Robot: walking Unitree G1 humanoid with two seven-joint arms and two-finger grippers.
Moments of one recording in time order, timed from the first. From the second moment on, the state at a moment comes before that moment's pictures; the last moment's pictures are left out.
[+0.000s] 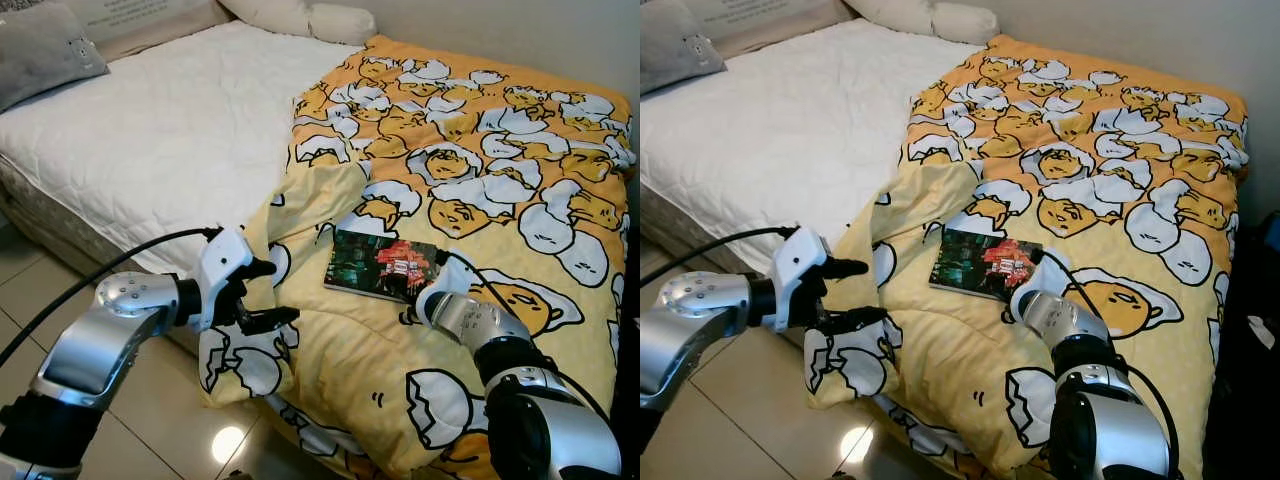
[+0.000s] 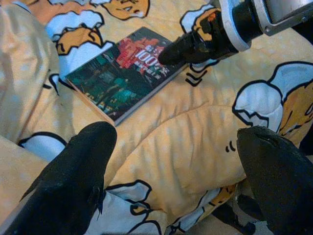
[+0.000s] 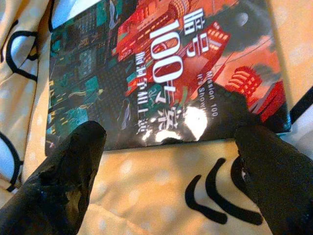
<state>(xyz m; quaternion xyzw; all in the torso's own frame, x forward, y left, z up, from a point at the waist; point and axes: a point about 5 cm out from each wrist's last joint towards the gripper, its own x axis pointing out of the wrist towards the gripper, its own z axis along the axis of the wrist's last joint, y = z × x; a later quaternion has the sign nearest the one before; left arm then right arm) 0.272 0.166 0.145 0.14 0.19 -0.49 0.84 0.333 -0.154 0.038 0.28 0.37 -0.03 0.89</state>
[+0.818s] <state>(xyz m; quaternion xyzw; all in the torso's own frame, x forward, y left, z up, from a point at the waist) 0.271 0.152 0.138 0.13 0.20 -0.51 0.83 0.325 -0.159 0.028 0.32 0.37 -0.04 0.87</state>
